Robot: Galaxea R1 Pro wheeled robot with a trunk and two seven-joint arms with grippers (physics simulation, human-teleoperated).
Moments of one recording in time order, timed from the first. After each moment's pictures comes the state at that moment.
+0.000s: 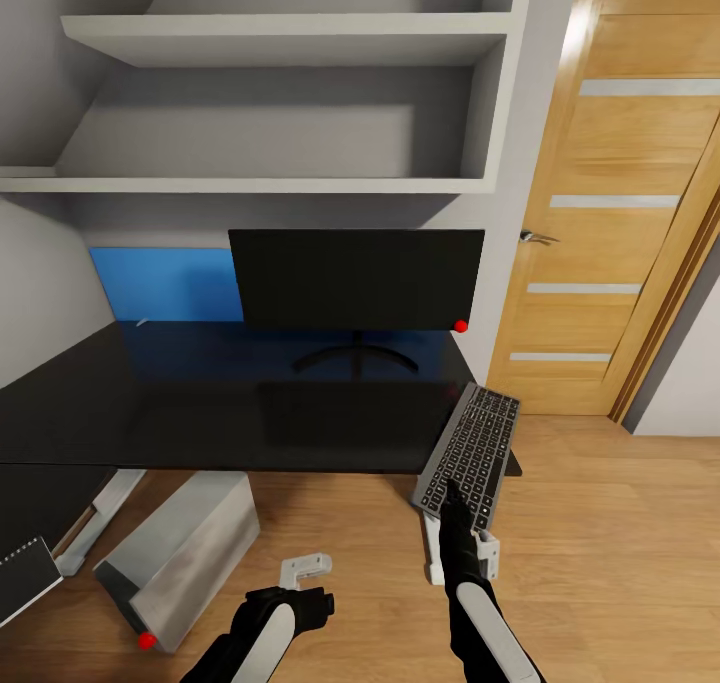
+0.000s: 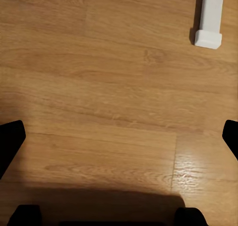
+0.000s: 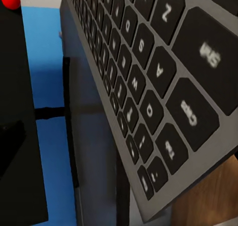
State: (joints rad) left arm -0.27 -0.07 -0.41 -1.10 0.69 0.65 0.56; right arm -0.28 0.12 0.22 -1.03 -1.60 -0.41 0.04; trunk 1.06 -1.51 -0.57
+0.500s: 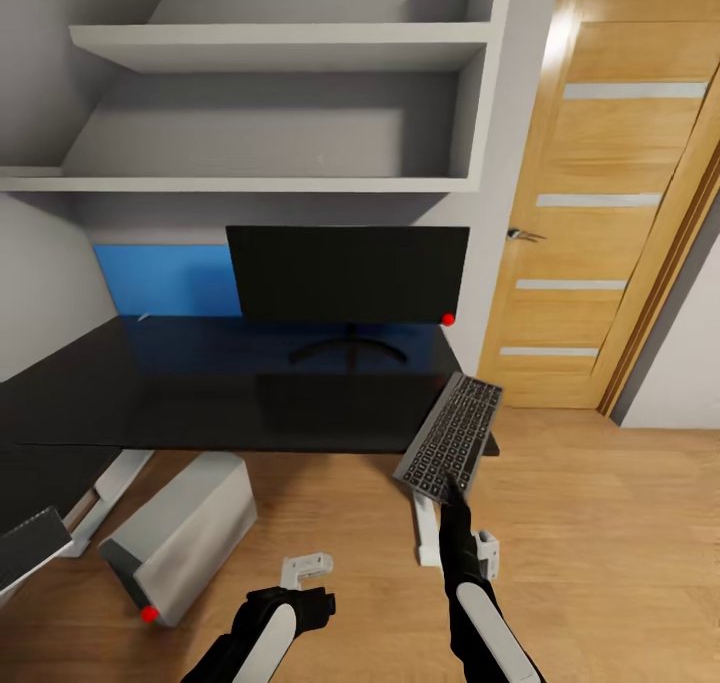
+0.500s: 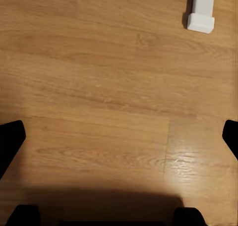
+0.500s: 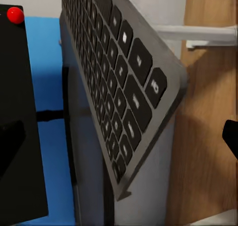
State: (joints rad) left arm -0.27 -0.07 -0.42 -1.10 0.69 0.65 0.56; right arm -0.28 0.12 0.22 -1.03 -1.59 -0.41 0.04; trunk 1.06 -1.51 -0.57
